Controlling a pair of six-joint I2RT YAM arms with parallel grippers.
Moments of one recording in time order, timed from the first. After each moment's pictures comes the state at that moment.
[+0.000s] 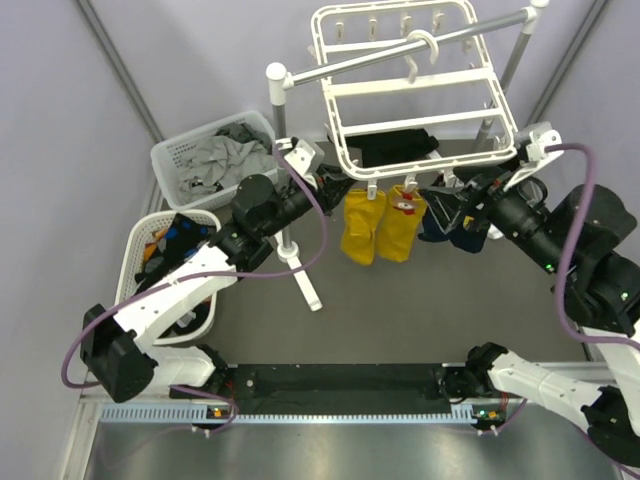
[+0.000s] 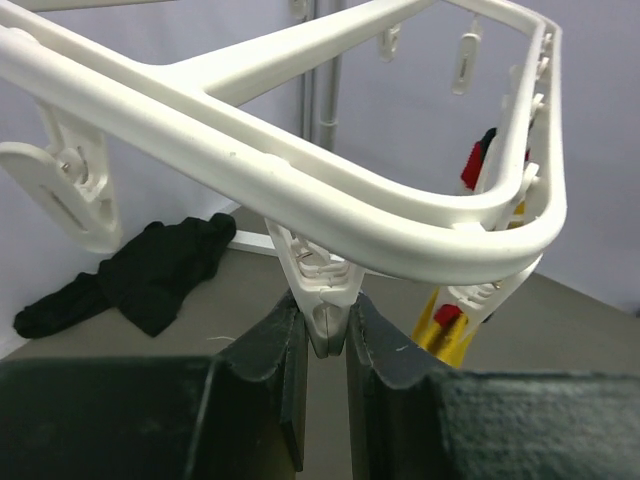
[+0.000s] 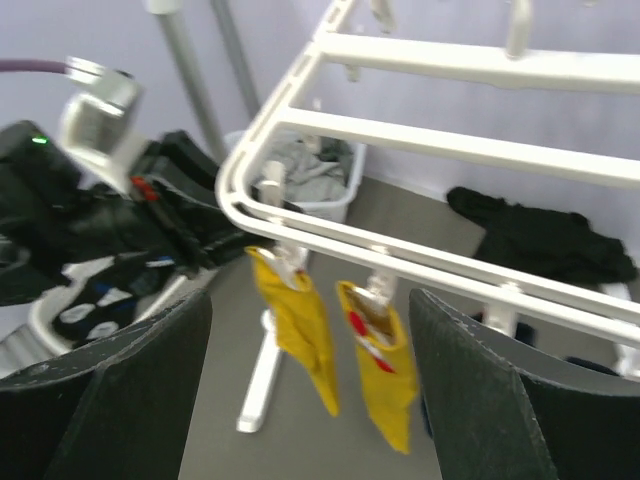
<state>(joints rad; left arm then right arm) -0.71 1.27 1.10 0.36 0.24 -0.10 0.67 0.86 1.48 -0.59 0.05 0.14</state>
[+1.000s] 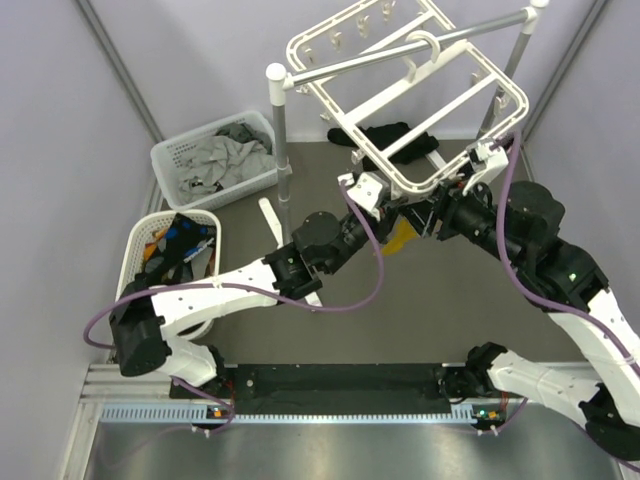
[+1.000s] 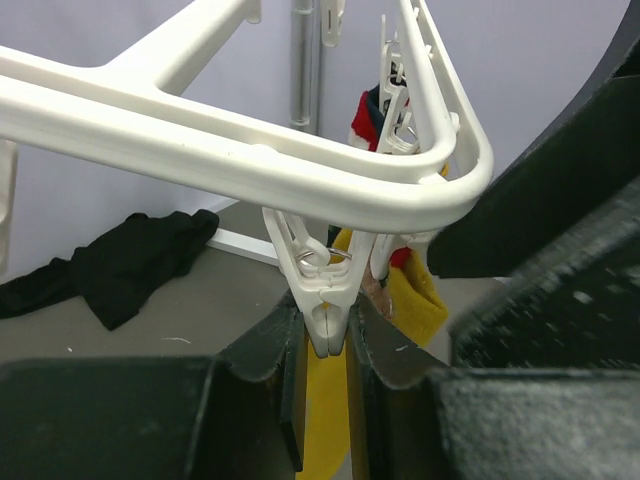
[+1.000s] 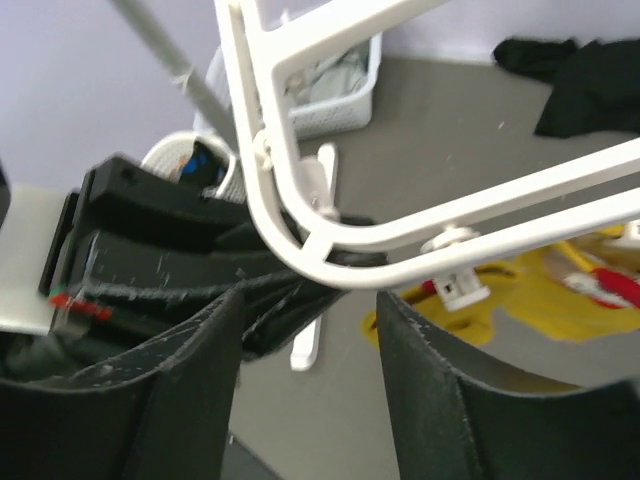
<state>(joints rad) -1.11 1.43 1.17 0.46 -0.29 -0.03 0.67 0.89 1.34 -0.63 0.00 0.38</state>
